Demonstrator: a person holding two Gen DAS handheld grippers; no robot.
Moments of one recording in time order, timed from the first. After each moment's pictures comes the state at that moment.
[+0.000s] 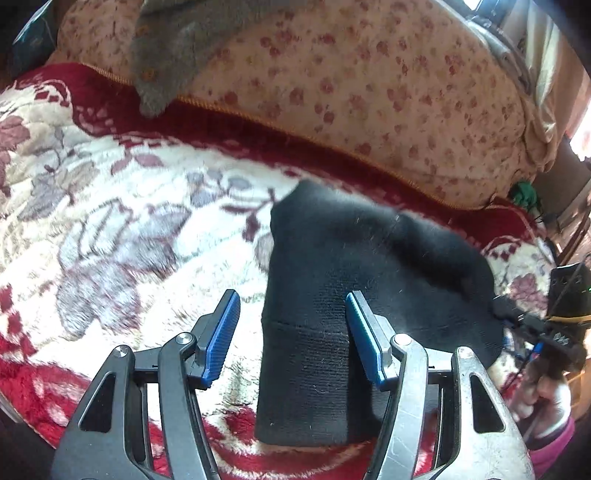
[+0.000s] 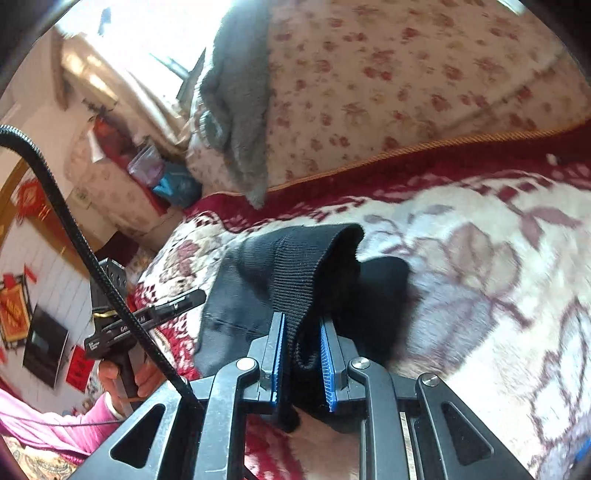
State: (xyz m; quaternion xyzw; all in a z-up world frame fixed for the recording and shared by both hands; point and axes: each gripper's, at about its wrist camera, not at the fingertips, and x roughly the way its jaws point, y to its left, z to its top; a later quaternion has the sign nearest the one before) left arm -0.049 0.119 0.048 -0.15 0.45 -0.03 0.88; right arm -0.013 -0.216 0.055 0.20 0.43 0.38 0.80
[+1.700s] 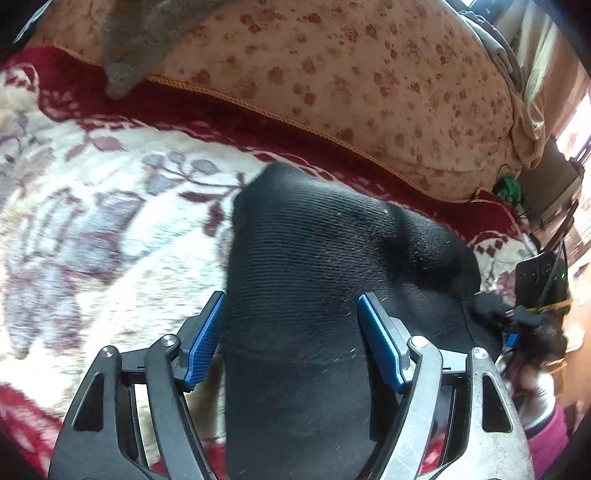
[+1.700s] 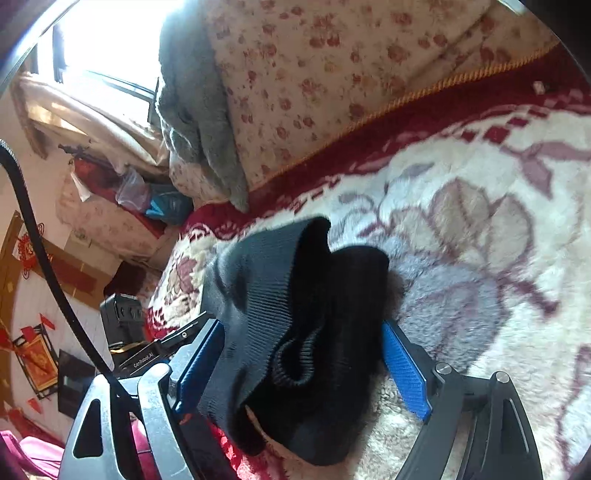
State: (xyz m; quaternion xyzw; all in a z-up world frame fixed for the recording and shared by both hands) left arm -0.024 0.108 0.024 -0.19 0.45 -0.09 0.87; right arm 0.020 -0.208 0.020 0.25 0.47 0.37 0.76
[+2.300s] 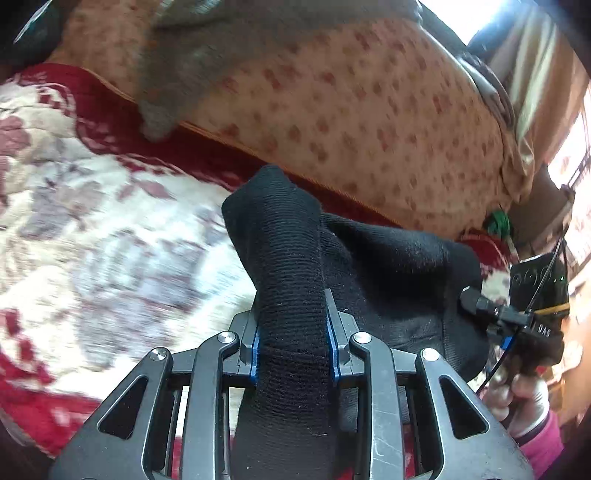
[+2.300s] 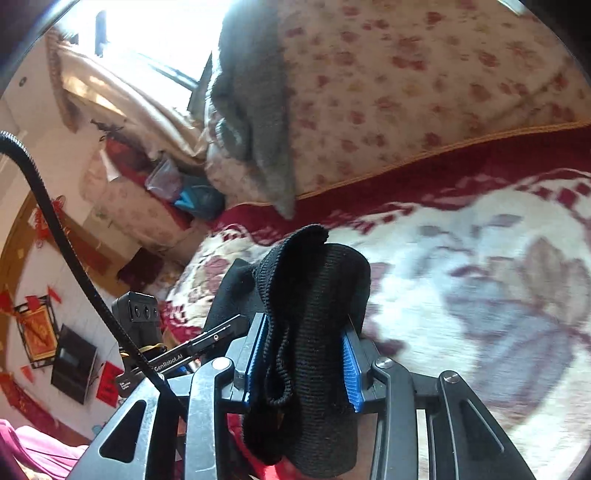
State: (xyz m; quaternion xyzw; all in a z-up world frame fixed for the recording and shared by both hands) left arm -0.058 0.175 0.084 -0.20 0.39 -0.07 0.90; right arm 0.010 -0.144 0.079 0.23 0.42 0.44 0.76
